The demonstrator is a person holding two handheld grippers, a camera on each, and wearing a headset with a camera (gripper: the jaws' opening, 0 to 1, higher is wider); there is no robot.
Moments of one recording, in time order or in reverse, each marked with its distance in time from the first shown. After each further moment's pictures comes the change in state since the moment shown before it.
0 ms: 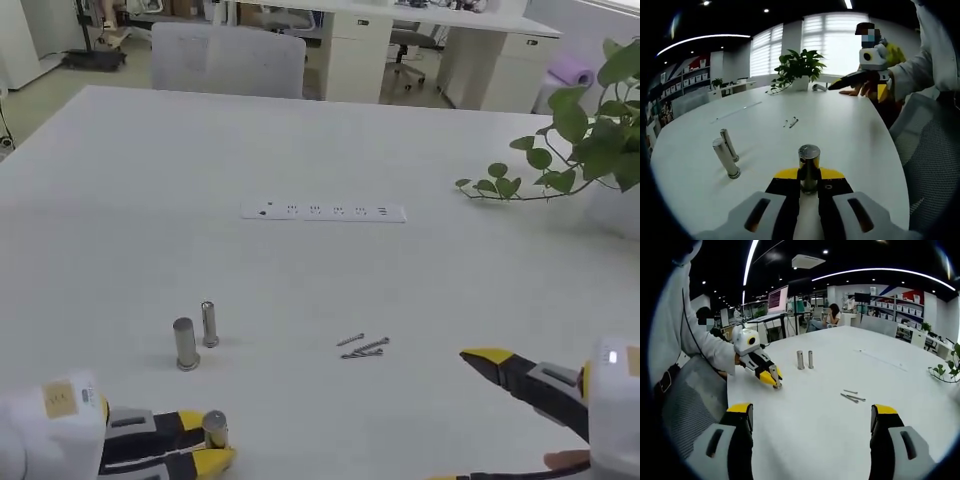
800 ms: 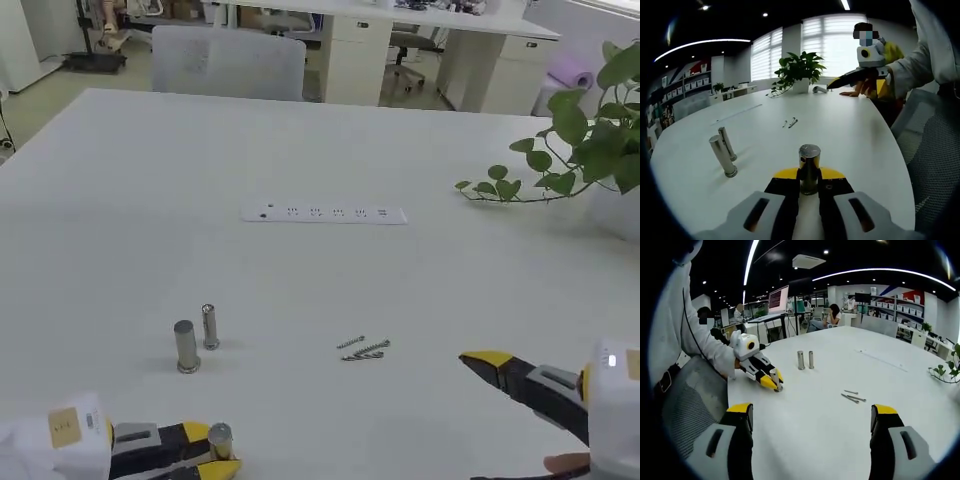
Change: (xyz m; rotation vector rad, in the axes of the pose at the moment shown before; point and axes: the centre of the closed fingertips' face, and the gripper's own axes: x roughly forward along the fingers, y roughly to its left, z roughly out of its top) left arm 0.004 -0.005 -0.003 0.014 -0.043 0.013; right arm 0.000 0.001 0.001 0.000 -0.002 0.001
